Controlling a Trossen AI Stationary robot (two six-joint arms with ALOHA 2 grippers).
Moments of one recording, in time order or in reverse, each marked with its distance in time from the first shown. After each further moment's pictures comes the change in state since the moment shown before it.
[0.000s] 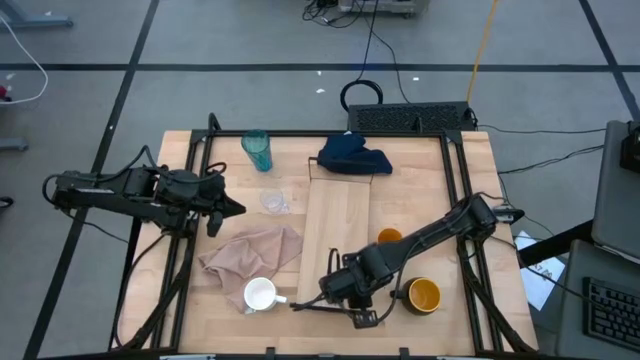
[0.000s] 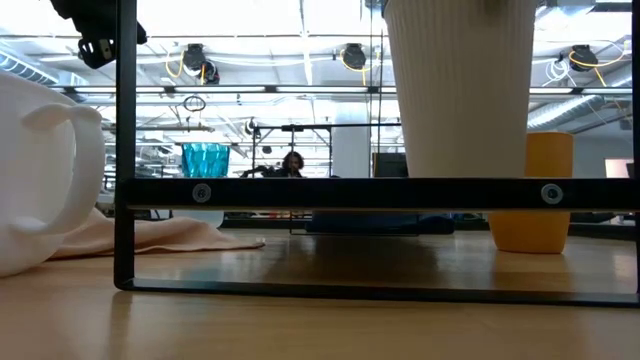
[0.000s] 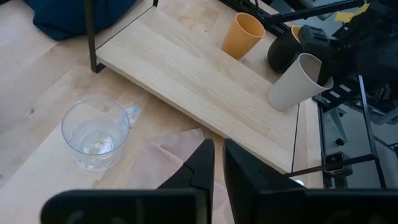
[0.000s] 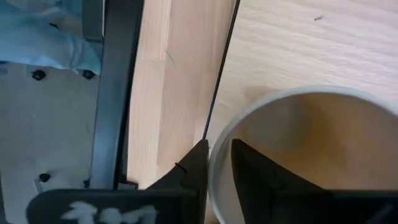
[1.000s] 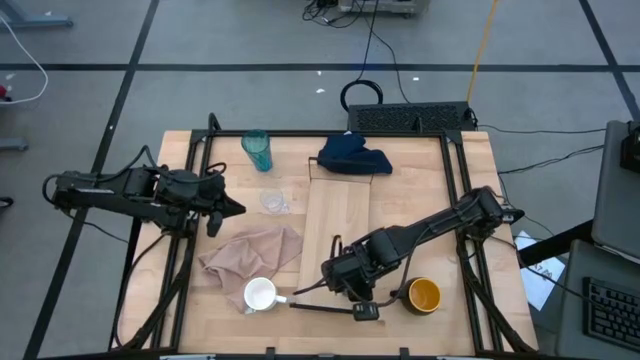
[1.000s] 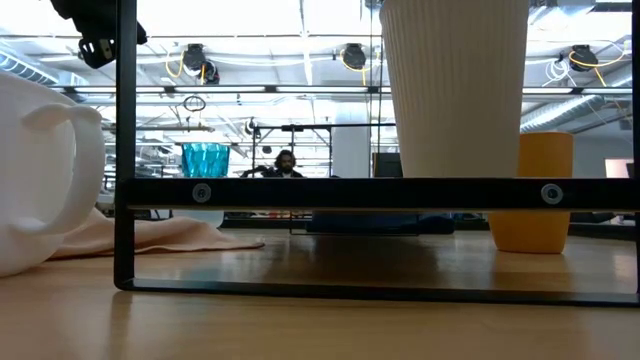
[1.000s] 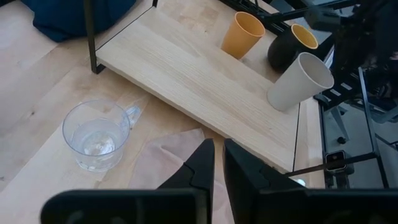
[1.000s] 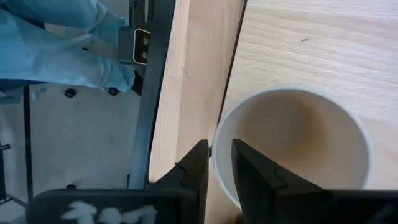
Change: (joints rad) left arm 0.000 0.000 0.000 0.000 0.000 0.010; right arm -0.040 -0.076 0.002 0.018 -0.064 0.017
